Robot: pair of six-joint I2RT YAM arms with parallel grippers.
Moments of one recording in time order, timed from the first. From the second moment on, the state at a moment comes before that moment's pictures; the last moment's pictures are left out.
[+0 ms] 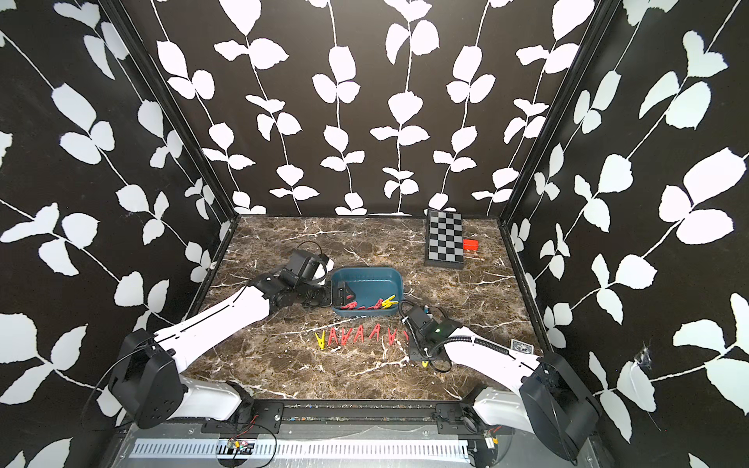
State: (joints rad) left arm -0.64 1.39 1.03 -0.55 0.29 -0.61; right arm 0.74 1.22 0.56 -0.66 0.13 0.68
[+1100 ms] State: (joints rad) left arm -0.64 1.57 1.20 -0.72 0.04 -0.50; right arm 0.74 1.21 0.90 -0.65 0.12 0.54
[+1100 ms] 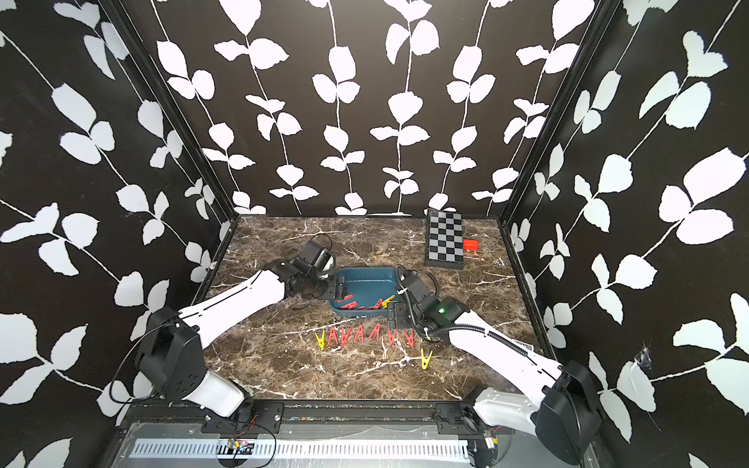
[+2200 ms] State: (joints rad) left arm -0.64 2.04 1.56 -0.82 -0.03 -0.15; right arm 0.63 1.41 1.01 -0.48 -0.10 0.46
